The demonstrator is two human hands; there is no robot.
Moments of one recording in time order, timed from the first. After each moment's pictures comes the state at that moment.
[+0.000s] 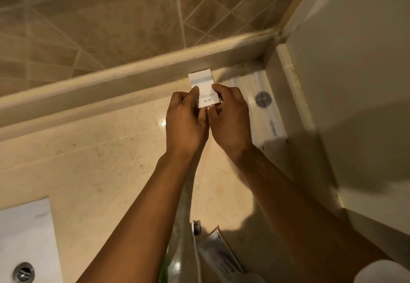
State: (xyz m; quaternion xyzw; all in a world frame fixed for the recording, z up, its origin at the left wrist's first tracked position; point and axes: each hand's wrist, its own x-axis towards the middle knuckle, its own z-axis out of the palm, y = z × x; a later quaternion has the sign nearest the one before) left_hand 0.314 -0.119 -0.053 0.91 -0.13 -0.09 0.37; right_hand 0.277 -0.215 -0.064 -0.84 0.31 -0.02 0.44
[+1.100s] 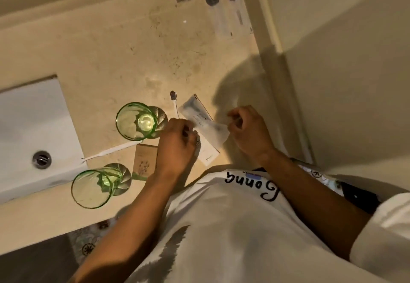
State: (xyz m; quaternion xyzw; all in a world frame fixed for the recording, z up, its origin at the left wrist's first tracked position) left_hand 0.012 0.028 -0.013 0.90 -0.15 -0.21 0.34; right_hand -0.058 -0.168 -0.027 -0.84 0.31 0.11 0.42
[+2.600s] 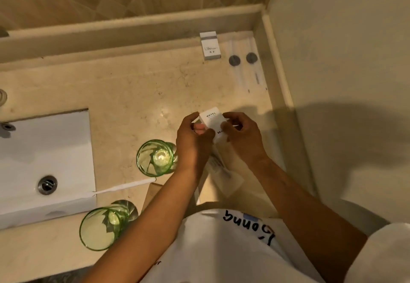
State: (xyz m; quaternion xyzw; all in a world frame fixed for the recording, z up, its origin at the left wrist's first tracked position) left_hand 0.102 -0.032 0.020 0.75 0.18 -0.24 0.60; right_hand 0.063 -0.158 0.001 -0.74 0.35 0.03 0.57
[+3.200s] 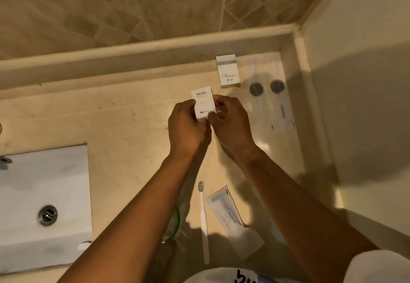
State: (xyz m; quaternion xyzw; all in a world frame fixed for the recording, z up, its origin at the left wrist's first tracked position) left_hand 0.249 -0.053 -0.012 0.89 0.02 -0.10 0.45; right_hand 0.225 -0.157 -0.052 -0.78 0.29 0.01 0.55
